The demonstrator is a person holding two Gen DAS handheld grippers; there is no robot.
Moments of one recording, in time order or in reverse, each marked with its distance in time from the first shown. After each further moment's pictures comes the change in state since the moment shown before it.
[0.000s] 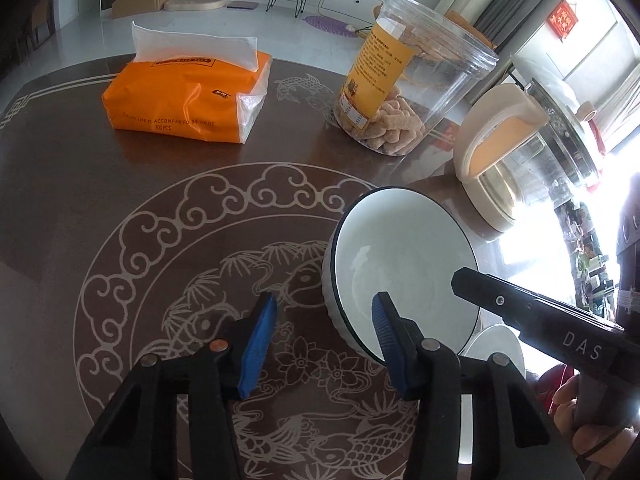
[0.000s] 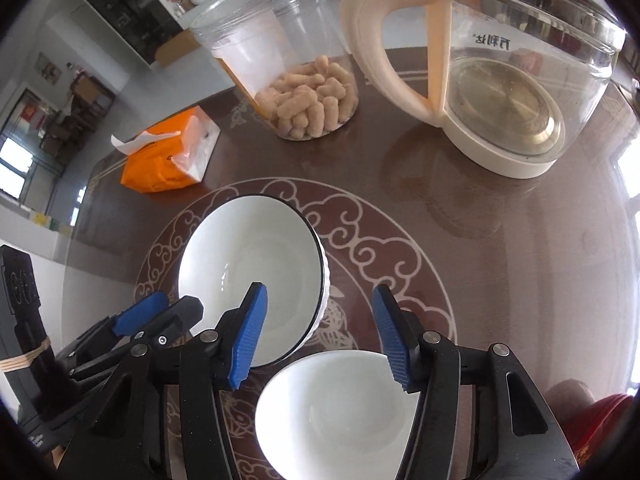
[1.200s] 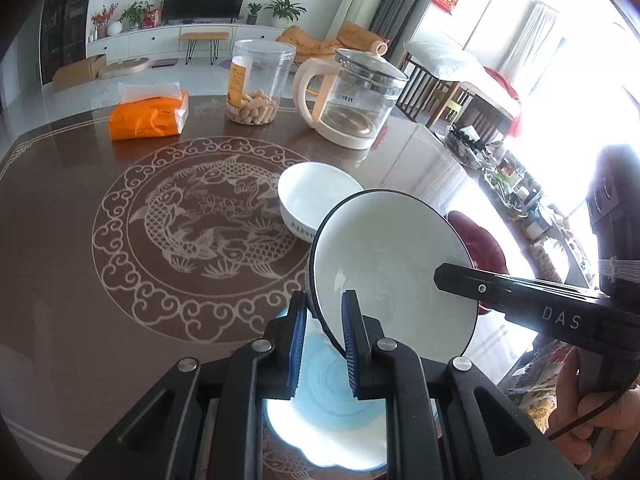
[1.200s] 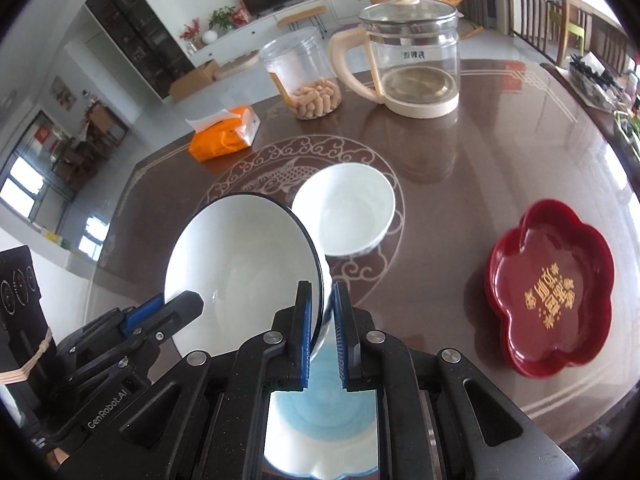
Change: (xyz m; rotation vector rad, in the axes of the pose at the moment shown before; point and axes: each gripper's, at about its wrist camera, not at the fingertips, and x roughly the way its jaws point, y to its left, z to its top) left arm -0.156 -0.066 -0.204 0.284 -0.118 -0.146; right arm -0.165 0.006 -0.209 0.058 -0.161 0.001
